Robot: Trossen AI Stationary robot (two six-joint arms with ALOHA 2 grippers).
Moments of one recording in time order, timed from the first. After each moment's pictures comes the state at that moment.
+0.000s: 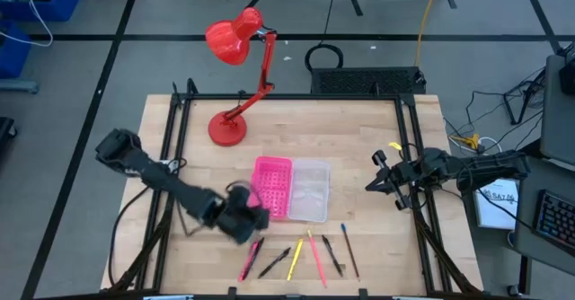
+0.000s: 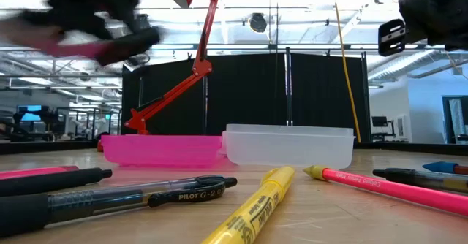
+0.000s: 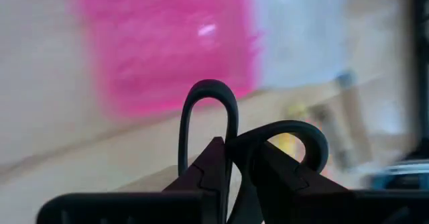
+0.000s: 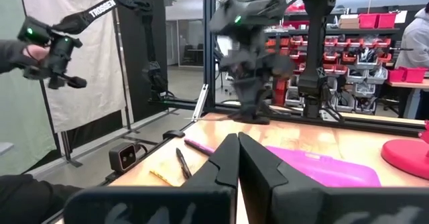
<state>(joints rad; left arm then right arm) -0.50 1.60 1.10 -0.53 -0.40 -1.81 0.07 0.19 0.01 0.28 -0.31 0.03</state>
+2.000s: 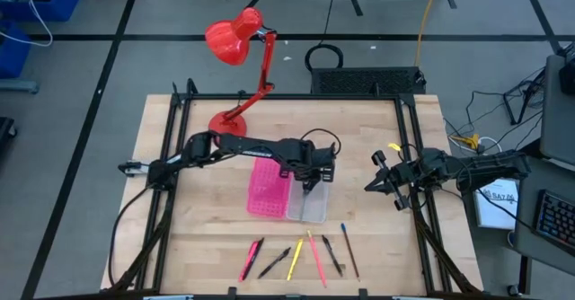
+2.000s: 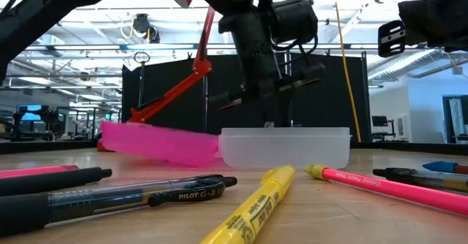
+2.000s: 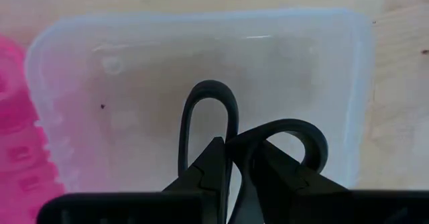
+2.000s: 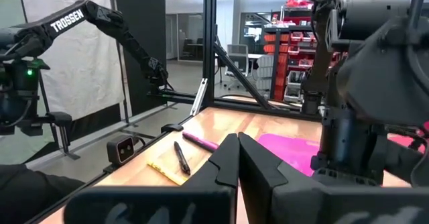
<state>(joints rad) 0.04 2.35 1.97 -0.86 0.01 -1.34 0.07 0.20 0.02 0.27 -0.32 0.01</state>
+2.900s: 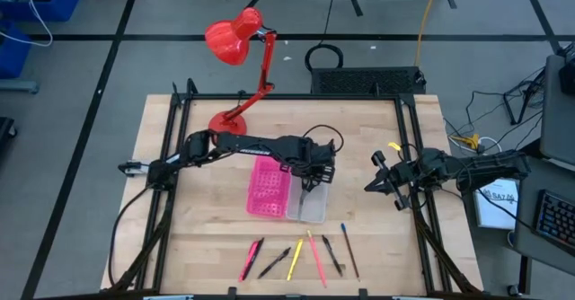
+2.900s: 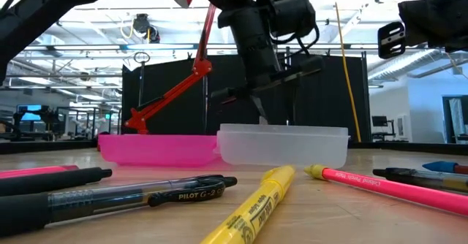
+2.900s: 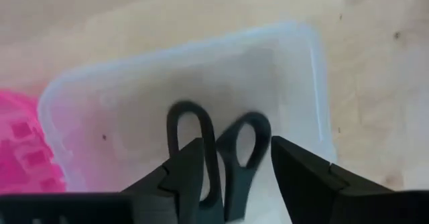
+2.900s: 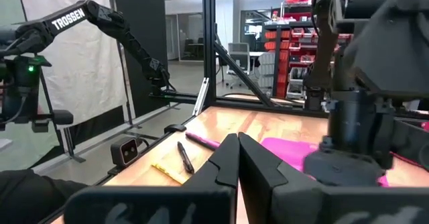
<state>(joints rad) 0.04 2.32 1.98 -0.88 0.03 -1.17 0.07 0.20 0.01 0.27 -0.32 0.04</state>
